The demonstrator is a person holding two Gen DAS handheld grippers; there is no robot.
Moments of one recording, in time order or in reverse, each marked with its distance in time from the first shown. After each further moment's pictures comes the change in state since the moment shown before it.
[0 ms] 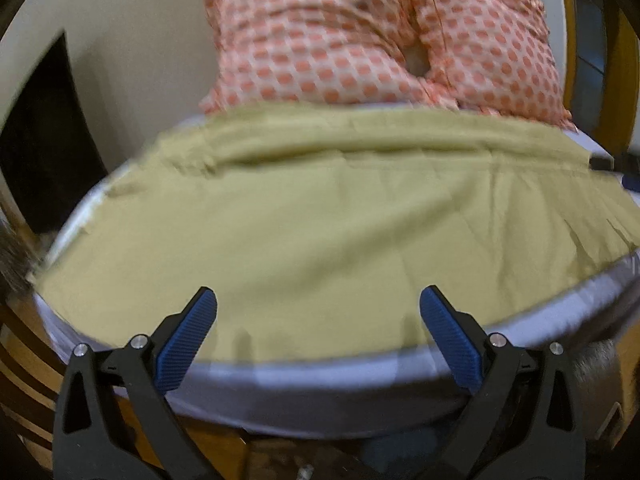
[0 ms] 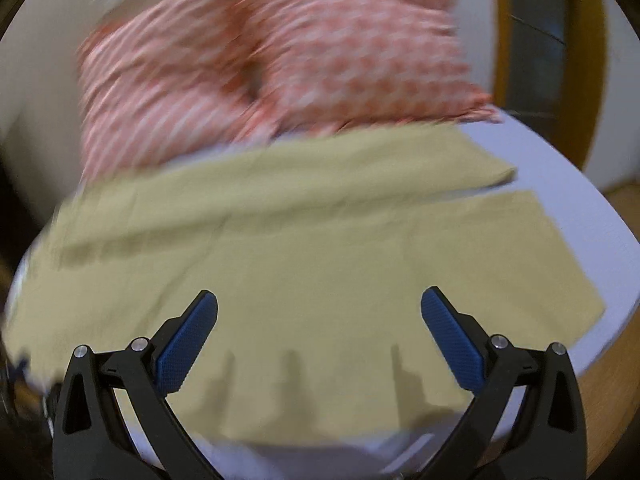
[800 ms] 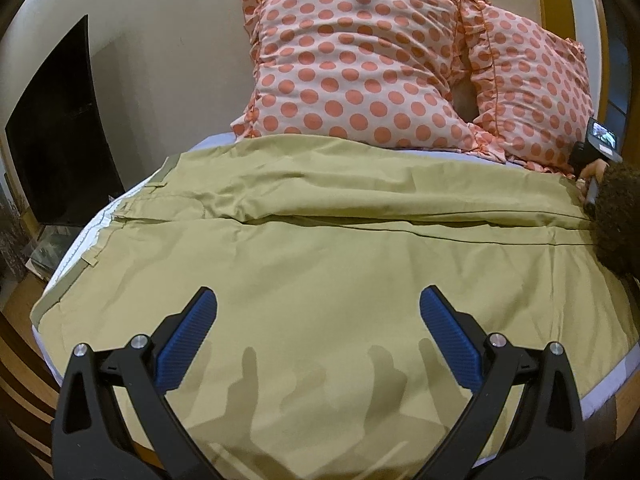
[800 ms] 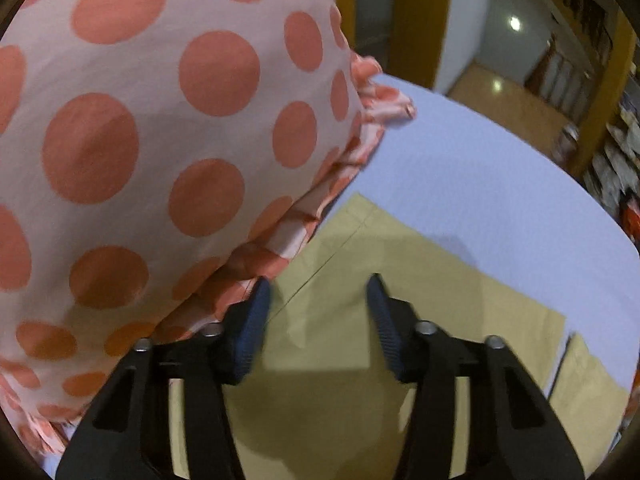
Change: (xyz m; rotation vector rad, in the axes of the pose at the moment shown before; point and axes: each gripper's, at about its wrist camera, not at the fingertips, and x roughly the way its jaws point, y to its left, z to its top) left arm 0.043 0.050 0.041 -0.098 -0.036 0.016; right arm 0.253 -0.109 0.188 0.459 0.087 -0.563
